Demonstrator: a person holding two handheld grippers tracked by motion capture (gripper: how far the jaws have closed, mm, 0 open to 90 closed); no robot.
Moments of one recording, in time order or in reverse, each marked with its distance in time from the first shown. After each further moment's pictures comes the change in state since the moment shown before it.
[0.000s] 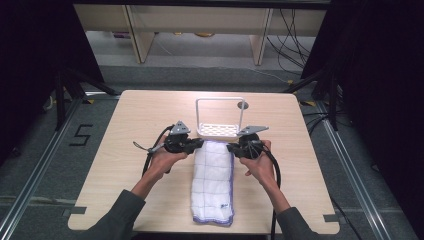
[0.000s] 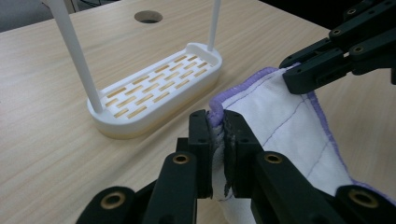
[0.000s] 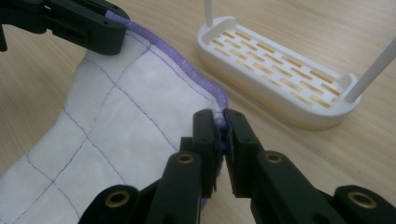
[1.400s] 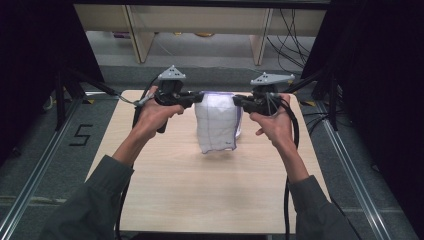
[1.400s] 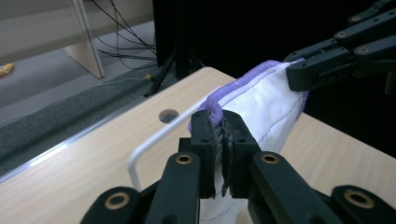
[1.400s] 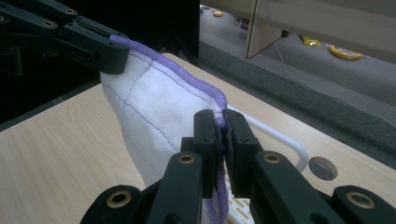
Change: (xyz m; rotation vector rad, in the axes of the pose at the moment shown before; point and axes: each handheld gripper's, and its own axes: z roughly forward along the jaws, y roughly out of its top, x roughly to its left) left arm -0.003 0.155 -0.070 -0.105 0.048 0.036; right arm -0.002 0.129 -0.102 -0.219 -0.034 -0.047
